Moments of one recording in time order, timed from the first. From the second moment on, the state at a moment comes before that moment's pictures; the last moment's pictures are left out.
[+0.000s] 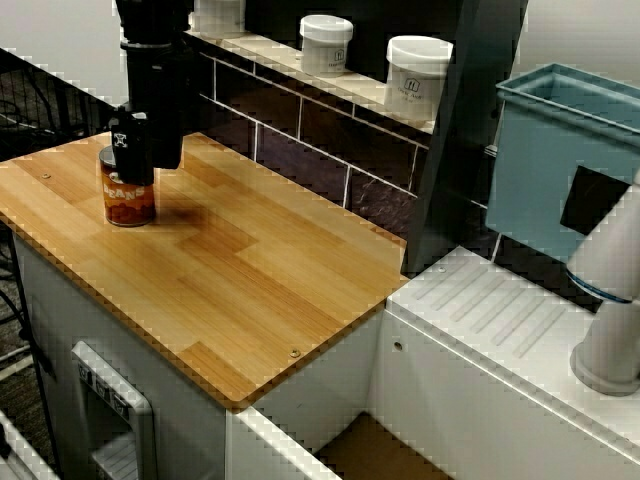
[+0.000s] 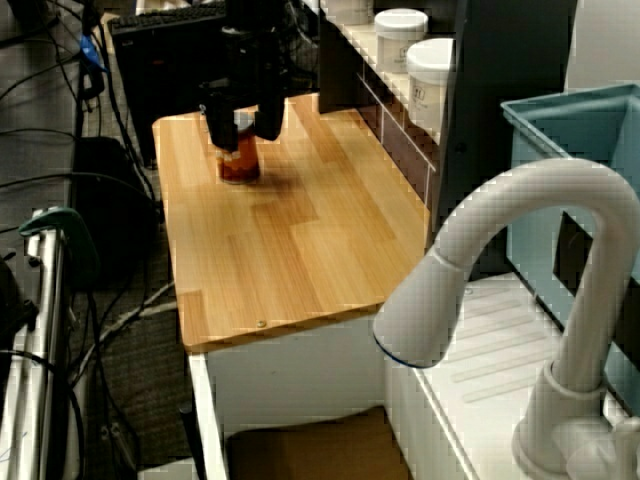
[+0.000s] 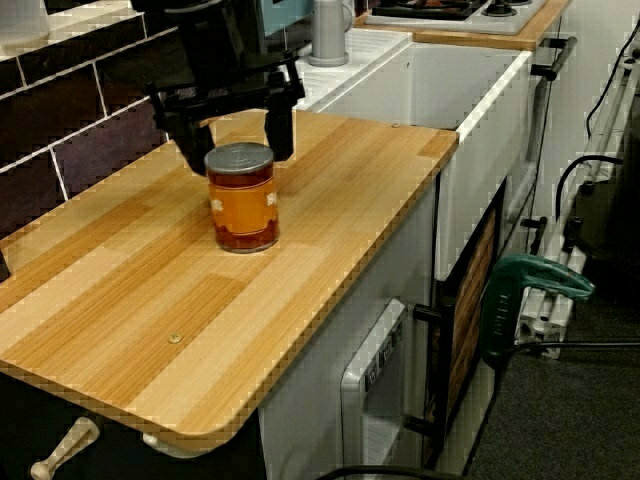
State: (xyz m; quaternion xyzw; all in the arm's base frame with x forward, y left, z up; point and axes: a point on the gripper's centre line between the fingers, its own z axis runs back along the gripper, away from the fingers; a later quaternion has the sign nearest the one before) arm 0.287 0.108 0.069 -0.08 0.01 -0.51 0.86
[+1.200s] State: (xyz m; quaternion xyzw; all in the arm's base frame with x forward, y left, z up) arm 0.307 0.145 0.082 -0.13 0.01 -0.42 0.90
